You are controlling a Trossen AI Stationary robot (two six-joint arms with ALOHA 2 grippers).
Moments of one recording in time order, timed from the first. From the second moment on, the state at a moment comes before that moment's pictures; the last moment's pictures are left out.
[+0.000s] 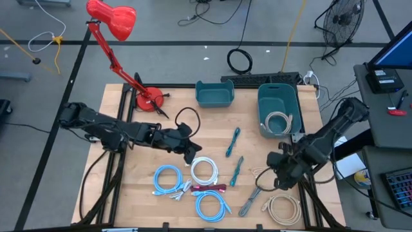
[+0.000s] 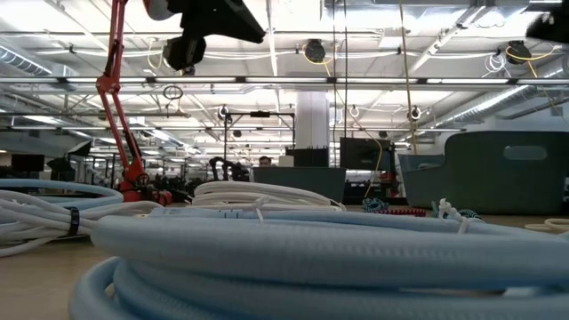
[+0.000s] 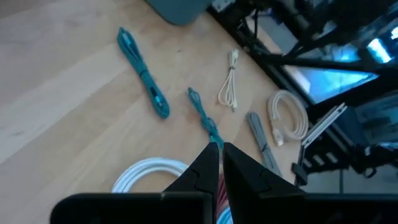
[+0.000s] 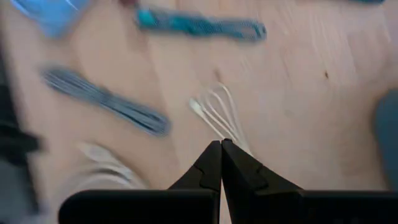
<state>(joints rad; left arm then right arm) -0.20 1.39 1.02 -0.18 -0.18 -0.88 0.74 1.17 0.98 -1.11 0.22 0.97</state>
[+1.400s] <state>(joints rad) -0.28 1.39 1.02 -0.16 -0.29 -0.96 0.59 1.25 0.48 -0.63 0.01 0.54</state>
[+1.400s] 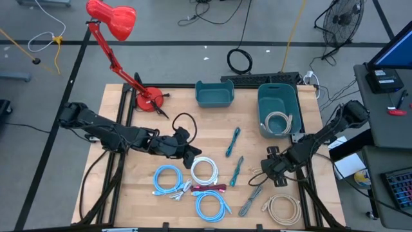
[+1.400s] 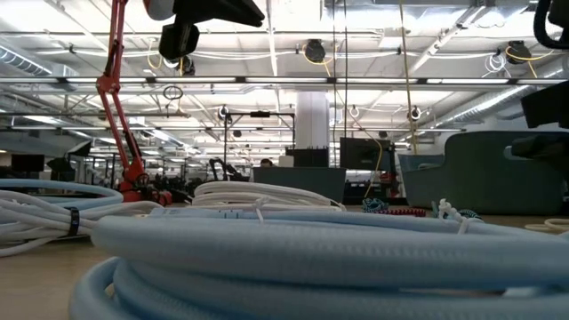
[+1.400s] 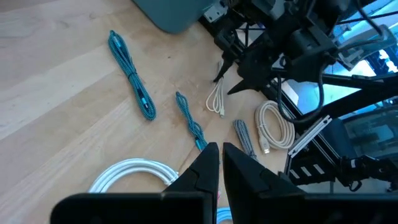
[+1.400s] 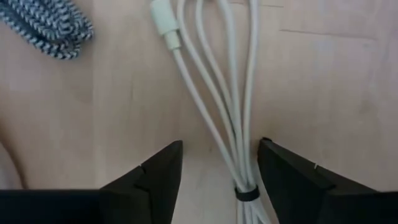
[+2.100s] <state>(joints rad) -0.28 1.39 1.02 -0.16 -0.34 -0.98 0.49 1.26 0.73 -0.79 -0.06 0.69</state>
